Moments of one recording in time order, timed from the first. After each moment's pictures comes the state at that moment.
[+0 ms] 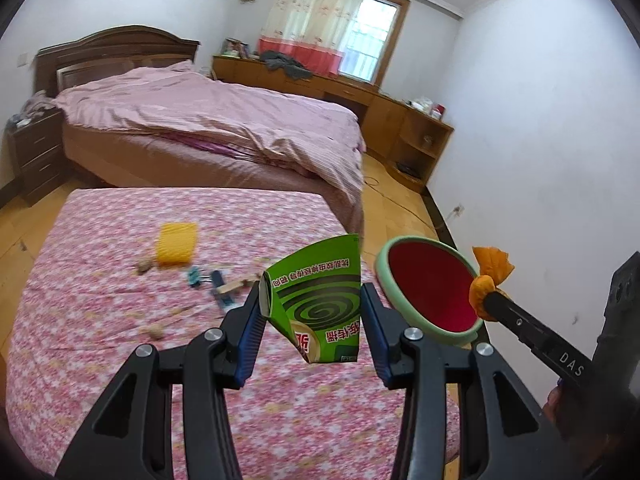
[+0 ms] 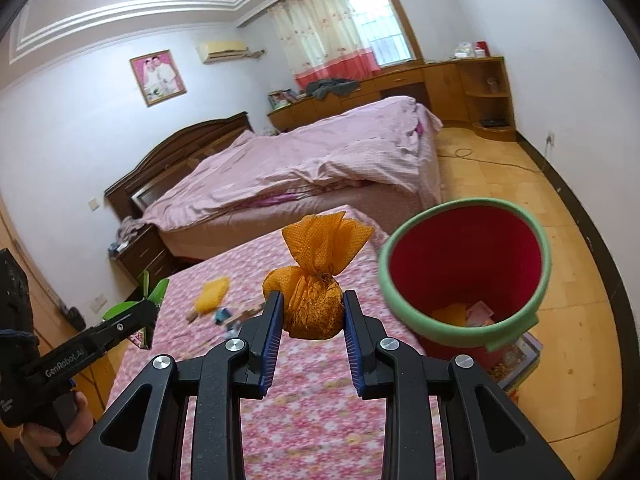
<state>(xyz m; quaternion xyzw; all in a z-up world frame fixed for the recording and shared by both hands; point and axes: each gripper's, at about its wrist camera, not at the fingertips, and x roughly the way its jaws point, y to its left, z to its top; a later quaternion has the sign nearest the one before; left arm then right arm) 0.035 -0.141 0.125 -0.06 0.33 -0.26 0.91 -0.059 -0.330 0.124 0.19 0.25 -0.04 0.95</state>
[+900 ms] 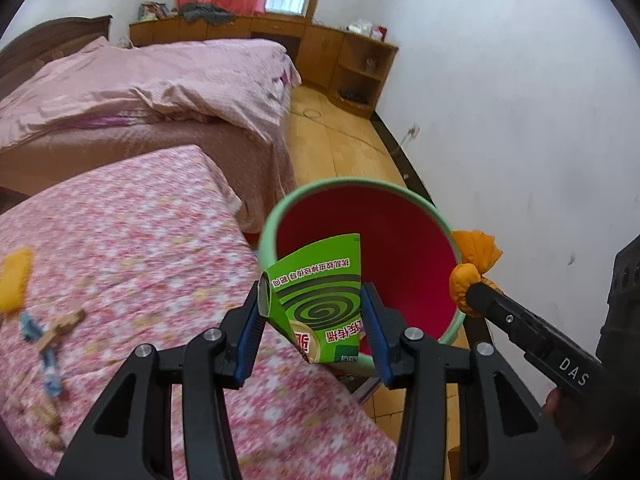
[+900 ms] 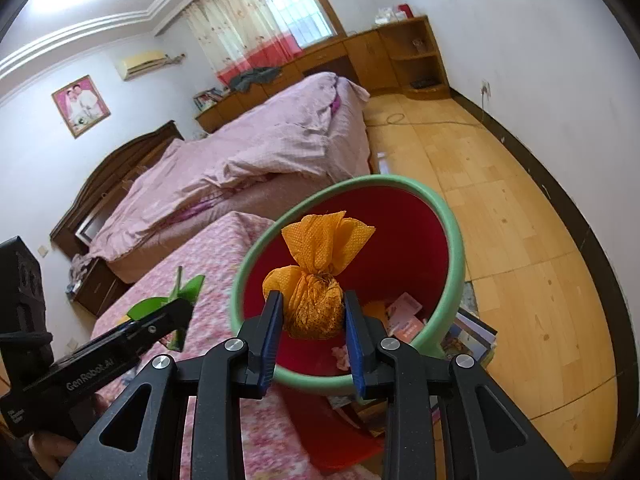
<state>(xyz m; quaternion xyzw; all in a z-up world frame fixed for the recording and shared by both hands) 0.101 -0.345 0.061 0.03 0.41 -0.36 0.84 -0.037 -0.463 0.069 0.27 0.29 -0.14 0.91</state>
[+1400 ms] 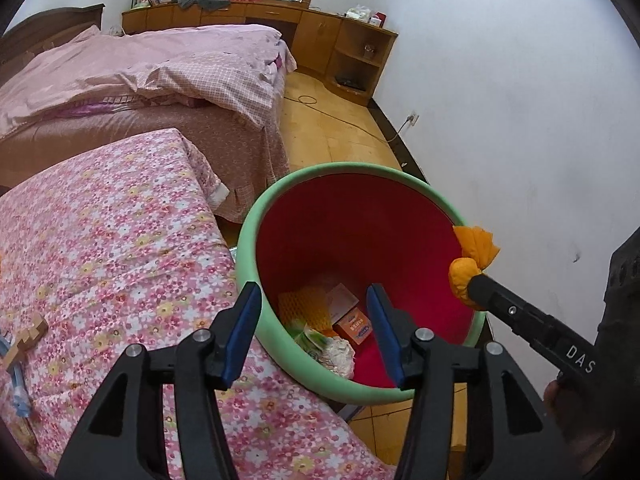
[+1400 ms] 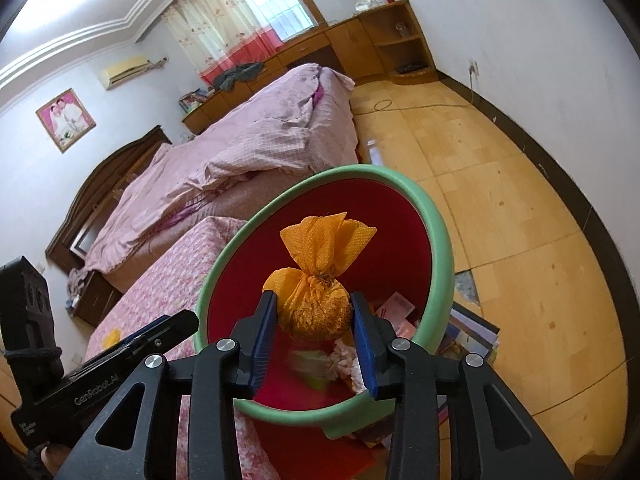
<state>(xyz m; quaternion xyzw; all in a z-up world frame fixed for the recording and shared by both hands) 0.122 -0.371 0.036 0.03 0.43 -0.36 0.83 -0.021 -0.496 0.046 0.30 0.30 -0.14 0.89</state>
